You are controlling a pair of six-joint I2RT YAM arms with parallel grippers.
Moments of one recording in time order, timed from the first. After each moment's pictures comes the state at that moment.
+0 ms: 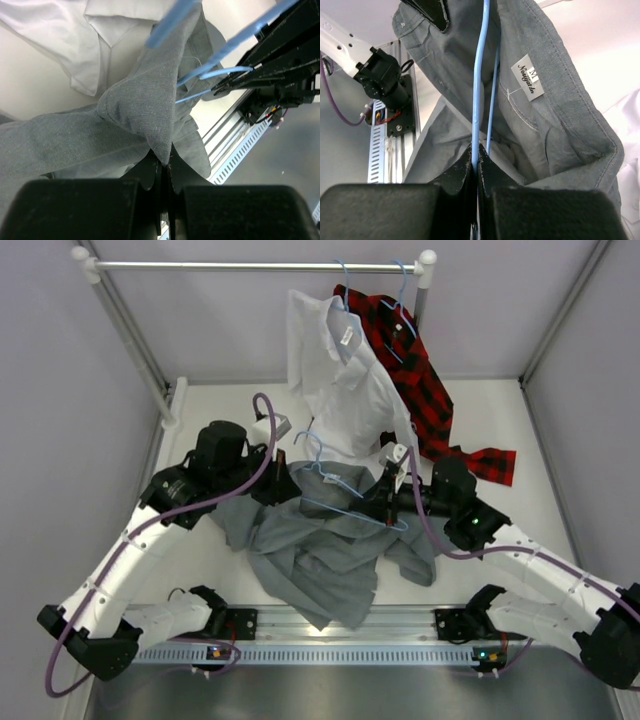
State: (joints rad) left arm -0.59 1.06 1.30 -0.84 0.35 -0.27; right arm 0.69 0.97 0.70 0.11 -0.64 0.09
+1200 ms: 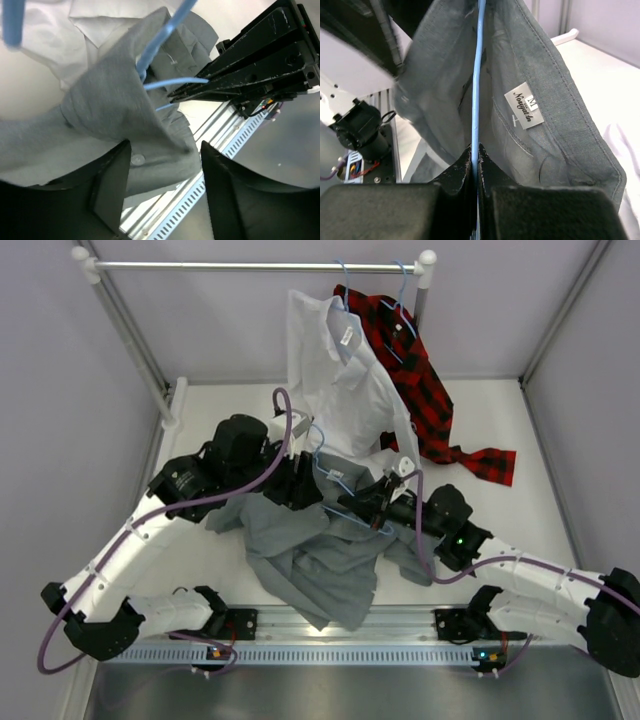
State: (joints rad) left arm -0.75 1.15 1.47 -0.94 0.22 -0.31; right arm 0.84 1.00 0.50 0.60 -0.35 0.18
